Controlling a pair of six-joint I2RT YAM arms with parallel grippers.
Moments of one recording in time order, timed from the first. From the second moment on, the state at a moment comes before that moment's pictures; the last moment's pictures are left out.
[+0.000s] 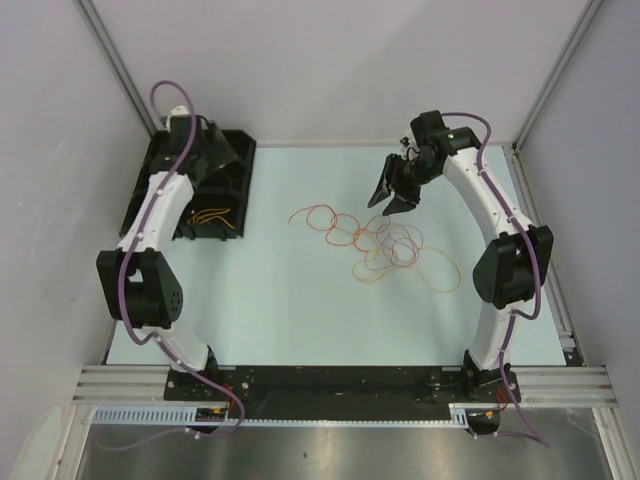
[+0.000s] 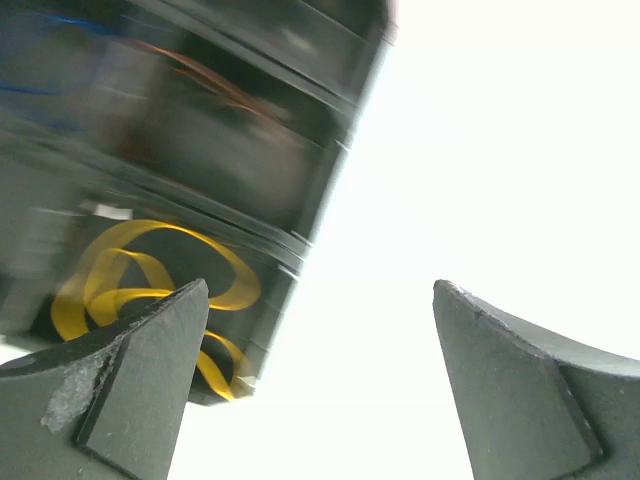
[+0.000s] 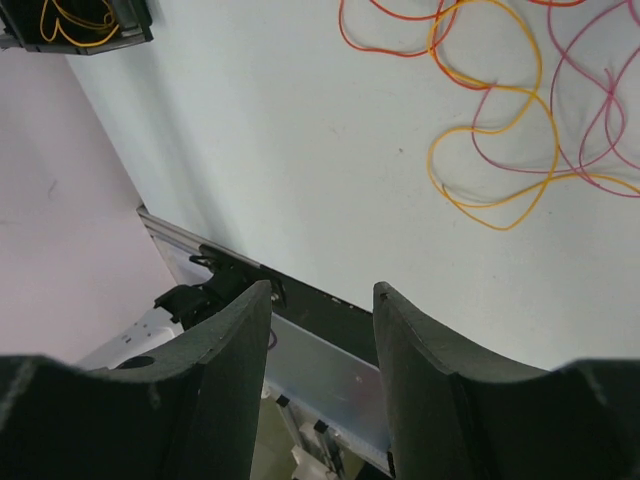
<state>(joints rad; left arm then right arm) 0.00 1.71 1.59 -0.50 -0.21 -0.49 0.30 1.92 1.95 -1.19 -0.52 0.58</state>
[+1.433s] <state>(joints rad) -0.59 2.27 1.92 -0.67 -0.12 -0.33 0.14 1.47 1.44 -1.05 -0.47 0.59</state>
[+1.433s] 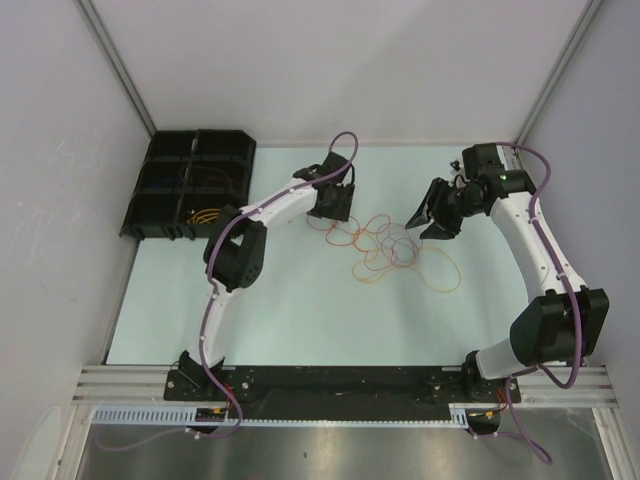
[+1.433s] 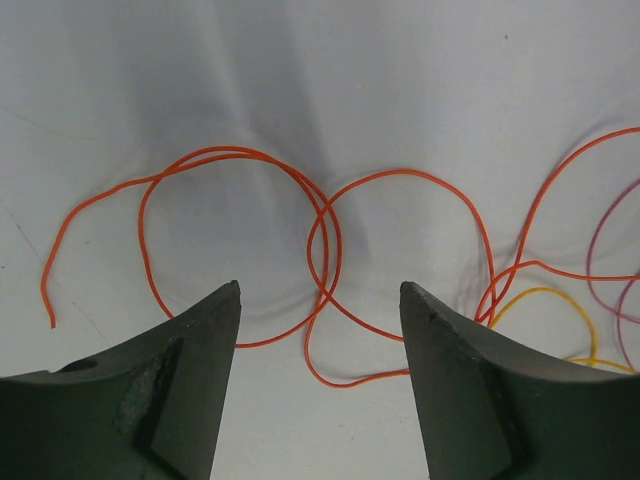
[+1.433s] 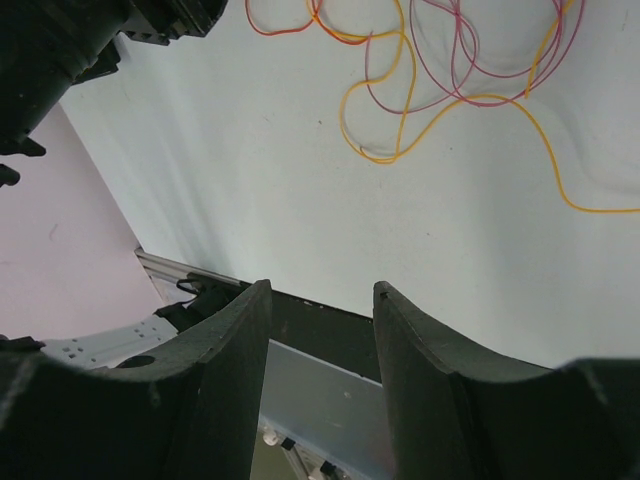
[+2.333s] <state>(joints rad) -0.61 2.26 1.77 -0.54 -0.16 -0.26 0.14 1.53 1.47 -1.08 -0.46 0.59</state>
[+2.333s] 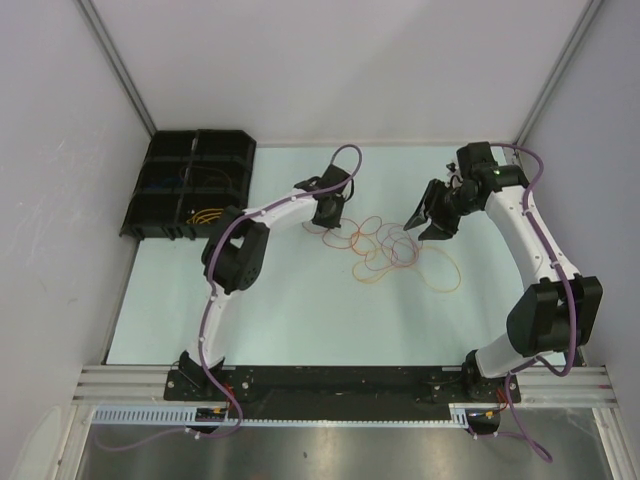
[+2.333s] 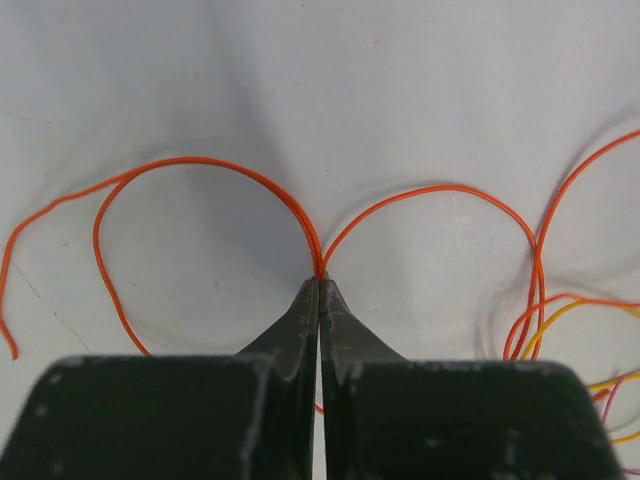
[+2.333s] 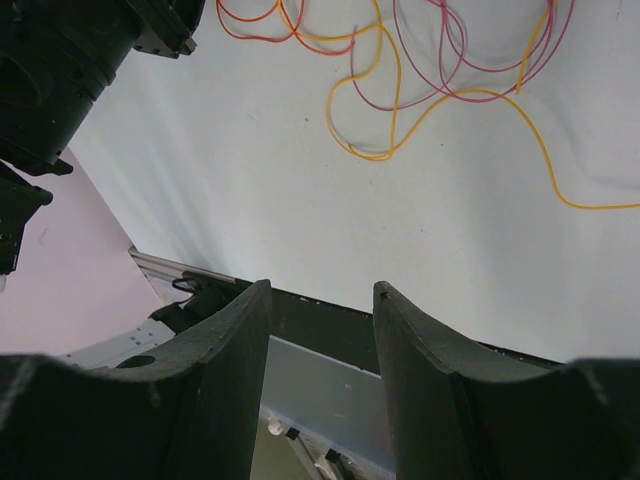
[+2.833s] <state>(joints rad) -0.61 2.22 1.88 -0.70 -0.12 -0.40 0.20 1.55 1.47 -1.05 -0.46 0.60</state>
